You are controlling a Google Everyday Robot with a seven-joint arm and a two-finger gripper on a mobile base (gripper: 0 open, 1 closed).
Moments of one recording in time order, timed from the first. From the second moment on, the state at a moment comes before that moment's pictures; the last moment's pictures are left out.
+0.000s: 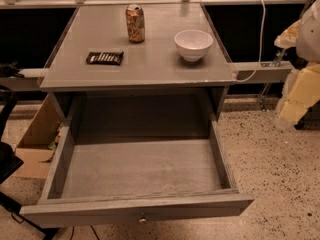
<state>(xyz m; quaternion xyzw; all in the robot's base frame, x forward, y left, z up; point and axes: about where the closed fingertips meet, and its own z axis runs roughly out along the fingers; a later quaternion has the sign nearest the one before) 0.438 -0.216 0.980 -0.60 0.78 -0.04 0.16</state>
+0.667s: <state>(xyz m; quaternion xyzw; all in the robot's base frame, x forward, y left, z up) 0.453 -0.210 0.976 -0.60 0.78 -0.02 0.19</state>
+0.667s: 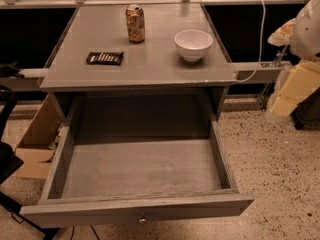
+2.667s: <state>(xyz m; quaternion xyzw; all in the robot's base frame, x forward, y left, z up) 0.636 -0.049 0.945 -0.39 0.73 0.26 0.49</state>
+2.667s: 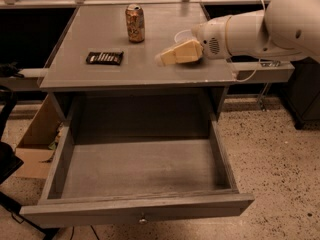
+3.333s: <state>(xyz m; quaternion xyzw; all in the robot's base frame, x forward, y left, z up) 0.739 0.022 0.931 -0.42 0.70 0.27 0.52</state>
